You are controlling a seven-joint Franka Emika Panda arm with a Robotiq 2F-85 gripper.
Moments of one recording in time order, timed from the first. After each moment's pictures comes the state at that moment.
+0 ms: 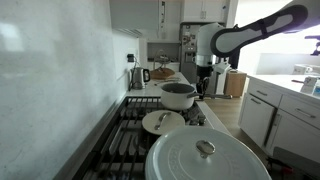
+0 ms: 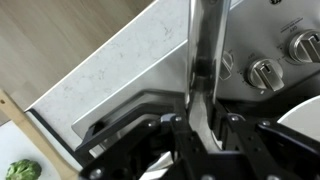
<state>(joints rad) 0.07 0.00 0.07 -1.99 -0.09 1.99 0.06</state>
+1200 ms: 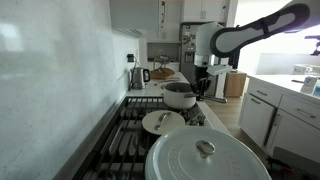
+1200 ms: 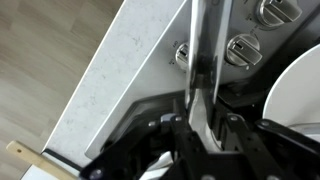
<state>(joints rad) 0.09 0.00 0.09 -1.99 -0.07 2.01 0.42</state>
